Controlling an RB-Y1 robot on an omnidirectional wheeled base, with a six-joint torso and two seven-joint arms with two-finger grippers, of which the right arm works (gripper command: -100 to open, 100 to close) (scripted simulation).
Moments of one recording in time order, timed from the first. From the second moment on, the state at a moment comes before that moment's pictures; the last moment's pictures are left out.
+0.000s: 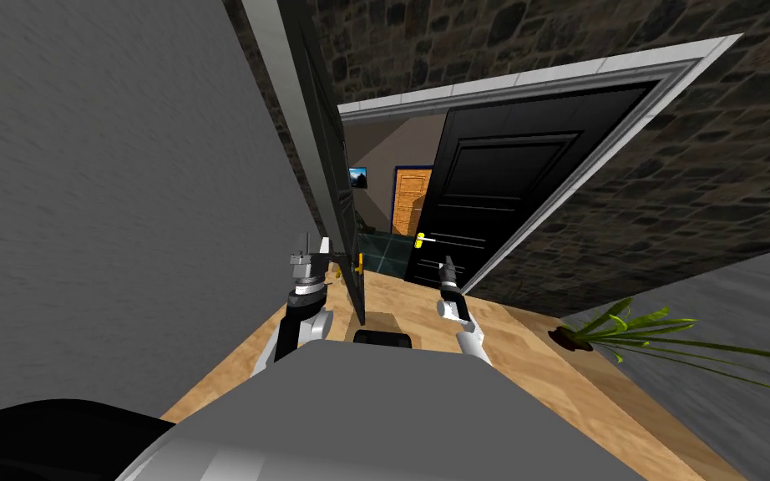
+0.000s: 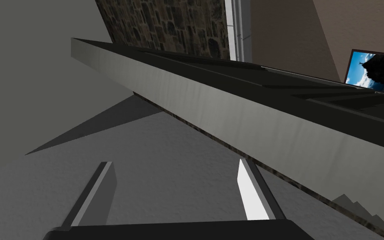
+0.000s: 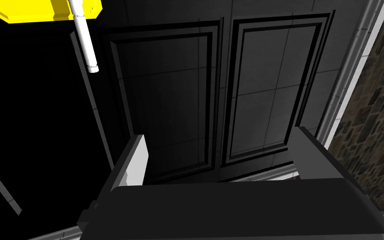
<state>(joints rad) 0.04 -0.19 -0.11 -1.44 -0.31 -0.49 0.18</state>
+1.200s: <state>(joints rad) -0.13 -0.25 -0.15 -1.12 -0.42 -0.51 0.21</state>
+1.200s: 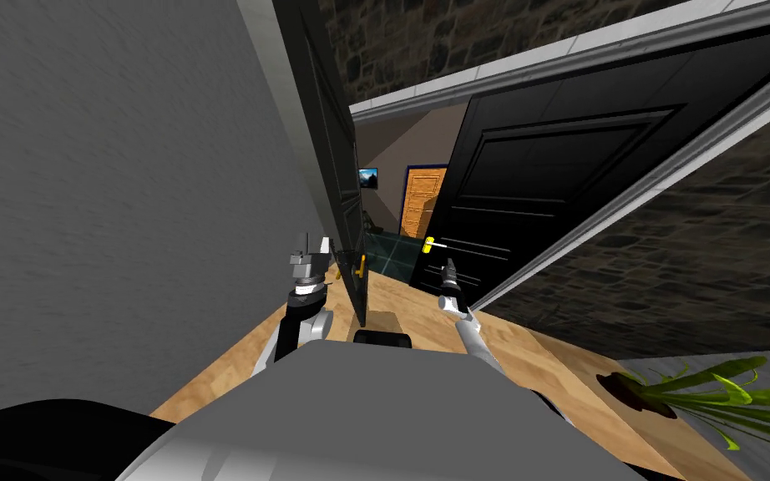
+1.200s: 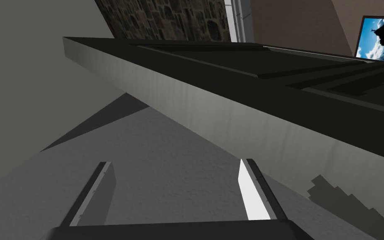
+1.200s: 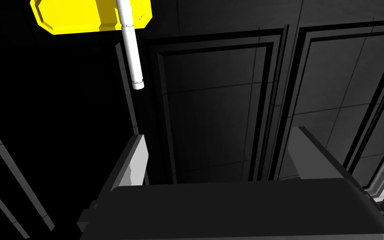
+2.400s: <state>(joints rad) -0.30 -0.32 -0.20 -0.78 -0.54 -0.52 0.25</state>
